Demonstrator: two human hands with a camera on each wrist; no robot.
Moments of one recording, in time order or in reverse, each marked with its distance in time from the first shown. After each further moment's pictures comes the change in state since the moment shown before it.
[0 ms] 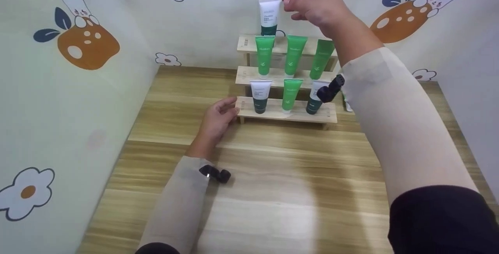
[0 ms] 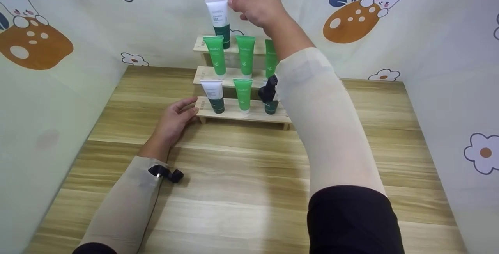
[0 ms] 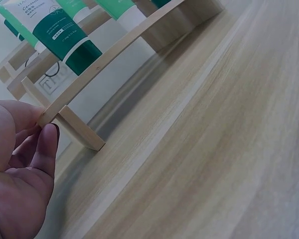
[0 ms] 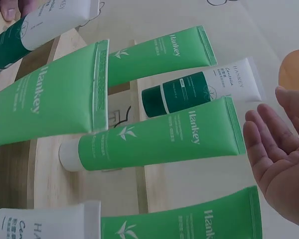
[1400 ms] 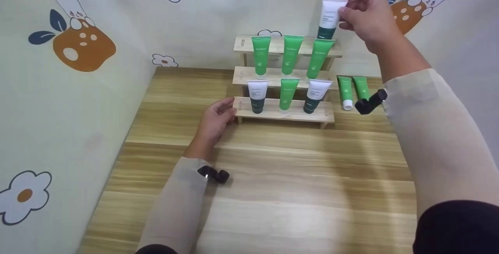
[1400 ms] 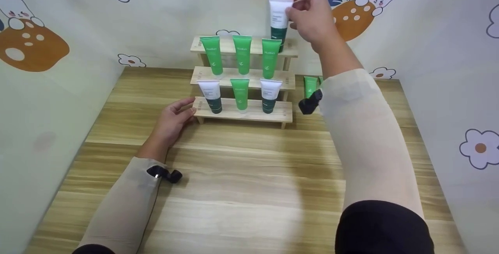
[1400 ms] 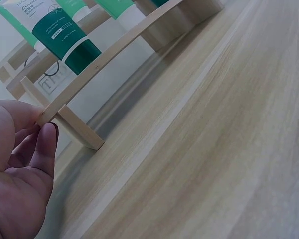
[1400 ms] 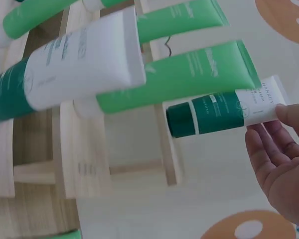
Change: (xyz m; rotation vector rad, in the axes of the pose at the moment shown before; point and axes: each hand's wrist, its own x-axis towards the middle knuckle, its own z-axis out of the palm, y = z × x) left_hand -0.001 0.002 -0.001 -0.026 -0.020 -0.011; right_hand -0.038 0.049 -0.096 0.061 0.188 0.079
